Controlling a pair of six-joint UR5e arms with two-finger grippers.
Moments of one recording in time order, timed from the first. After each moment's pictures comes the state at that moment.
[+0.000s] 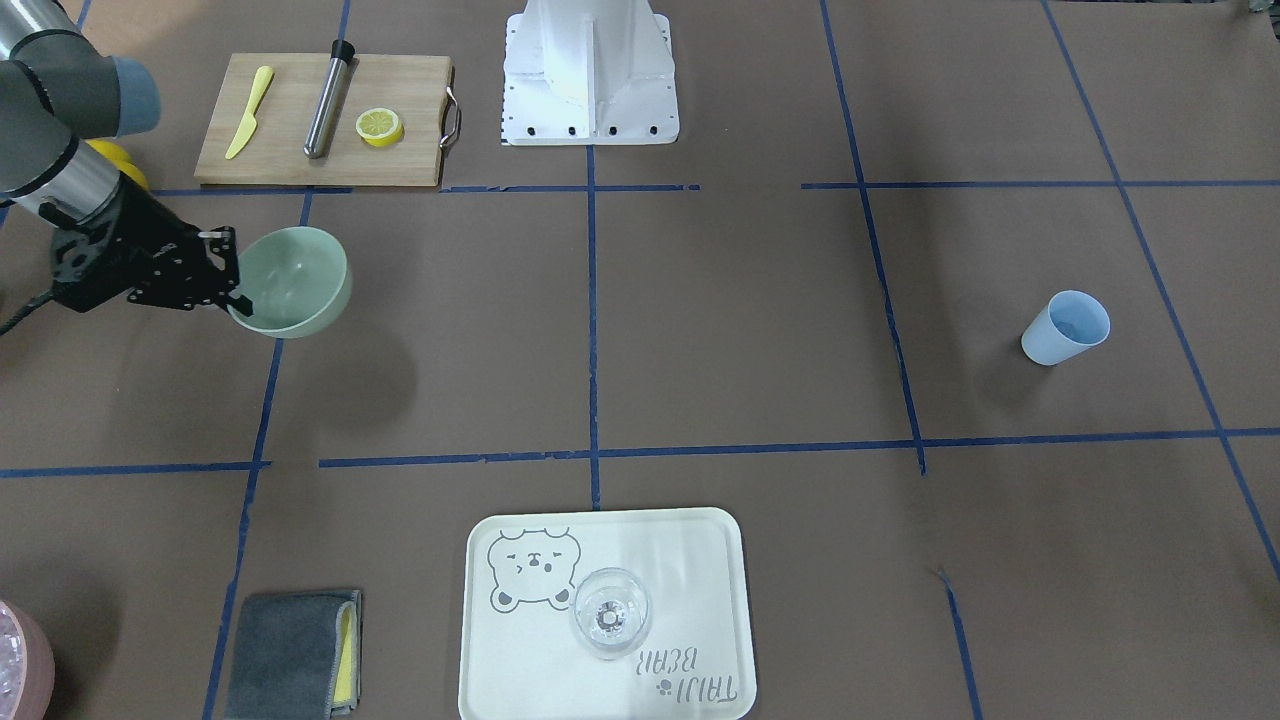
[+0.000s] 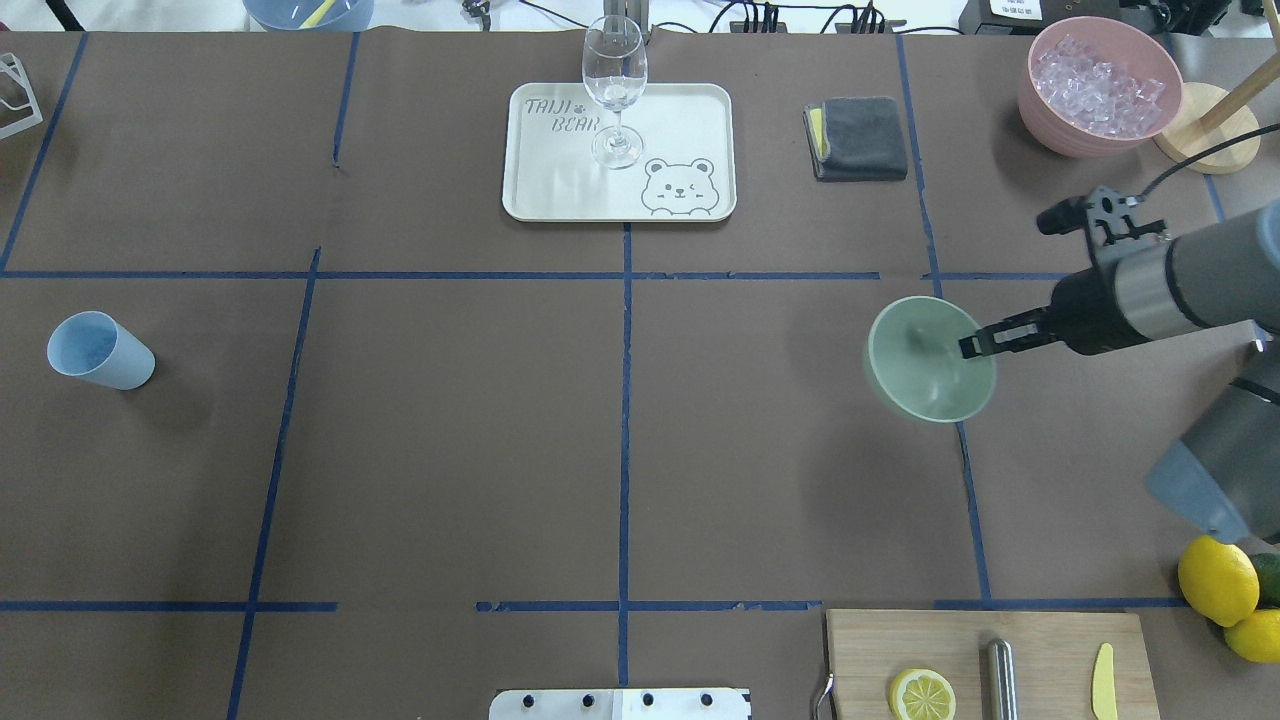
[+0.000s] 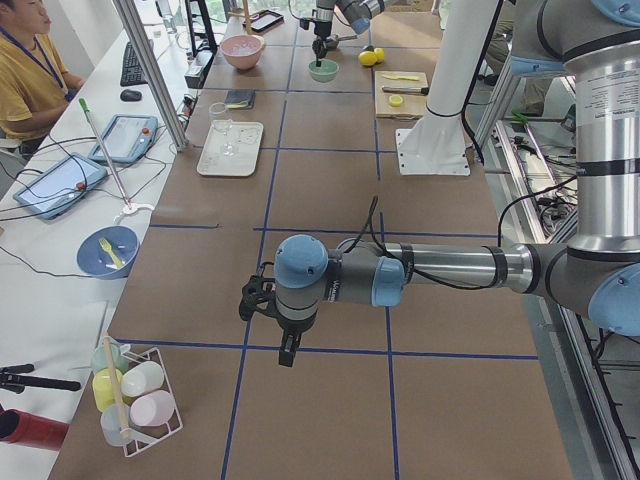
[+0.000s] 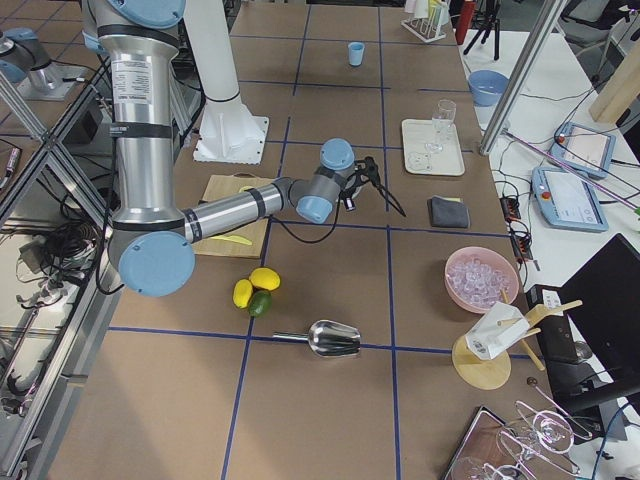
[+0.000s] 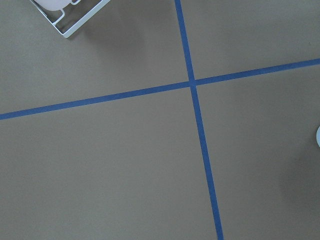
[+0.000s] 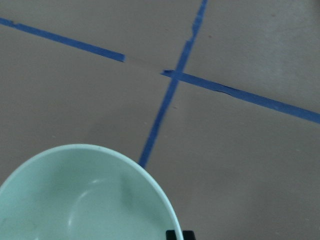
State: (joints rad) left arm -1.64 -1.43 -1.74 -1.64 -2.34 0.16; right arm 0.84 -1.50 1.82 -0.84 2.20 0.90
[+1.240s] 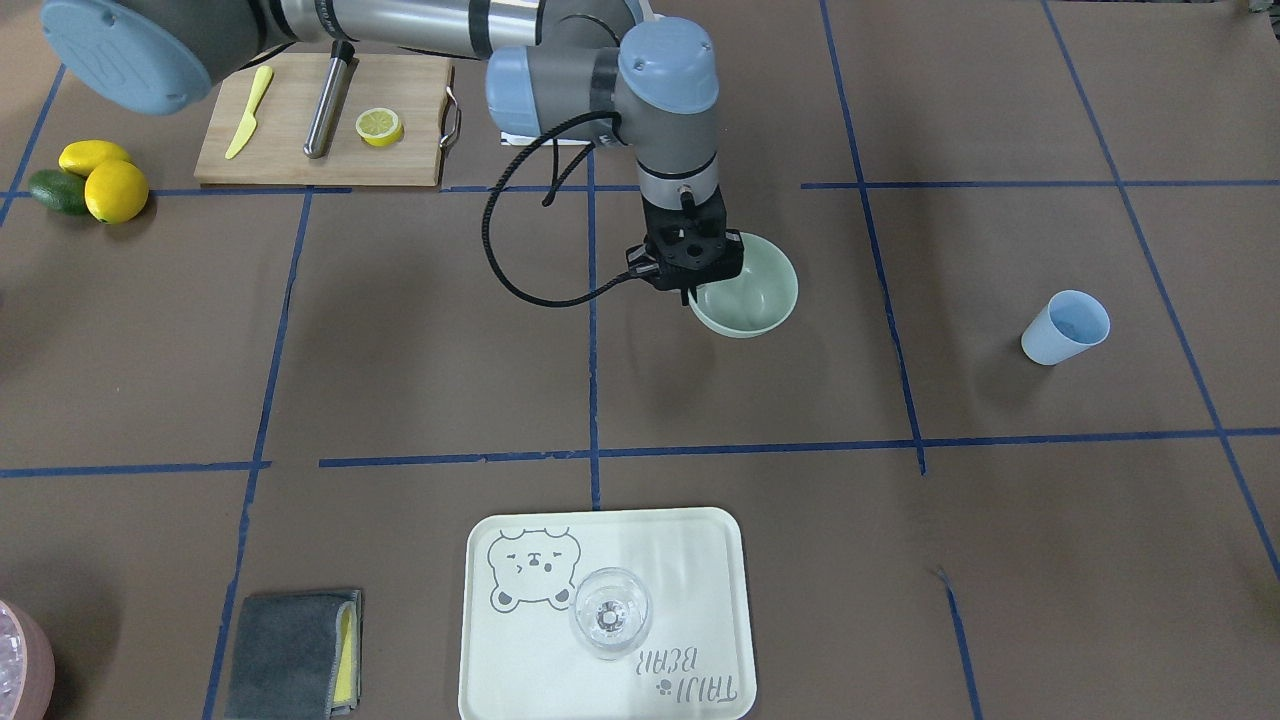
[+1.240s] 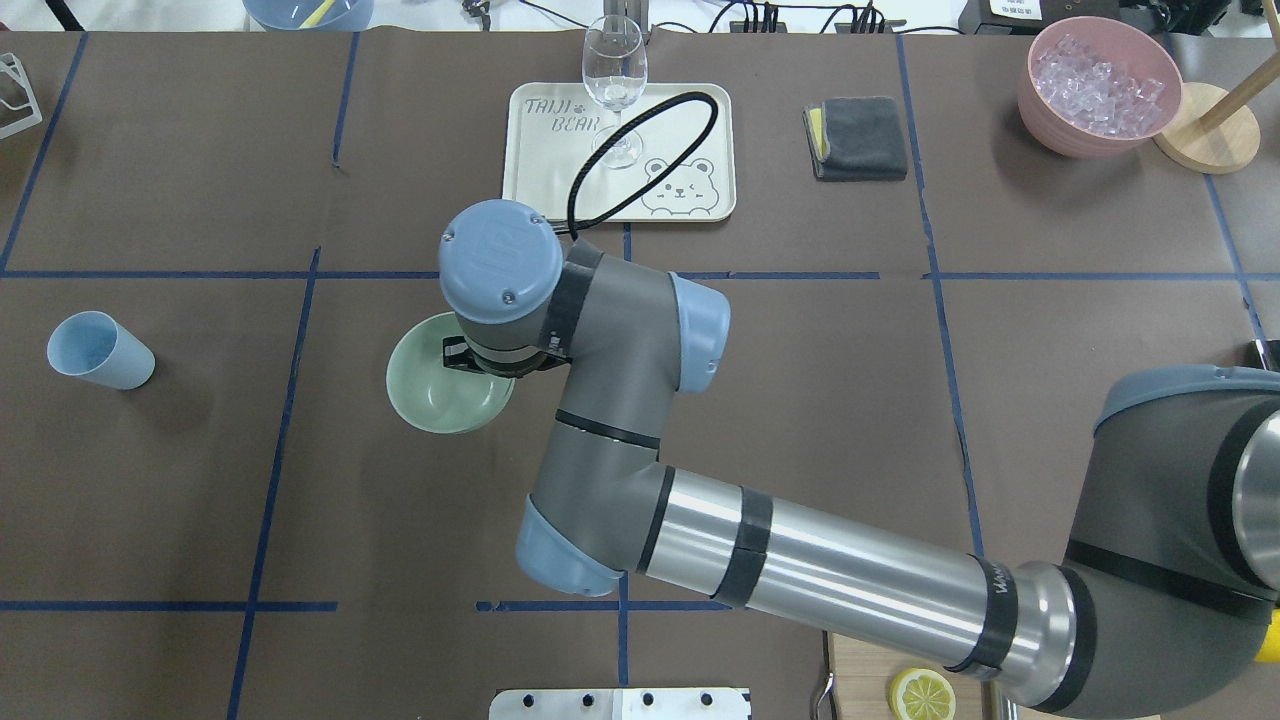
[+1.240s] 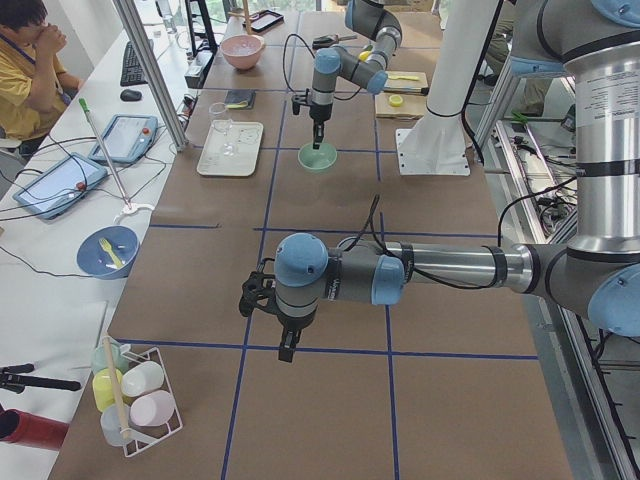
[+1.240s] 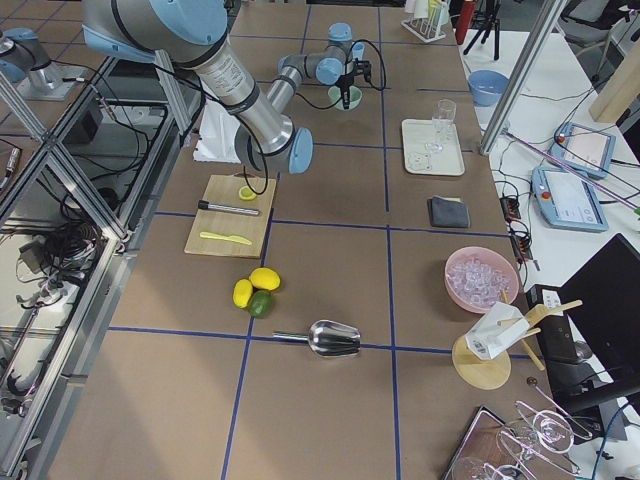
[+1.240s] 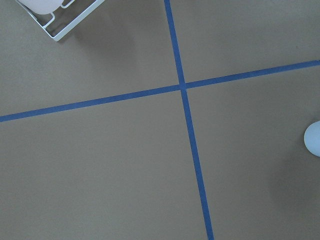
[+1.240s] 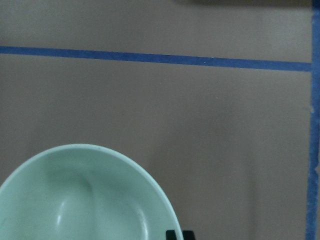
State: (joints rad) left arm -1.64 -1.43 -1.75 -1.63 -2.36 0.16; right arm 0.42 -0.51 1.29 -1.46 1.78 1.22
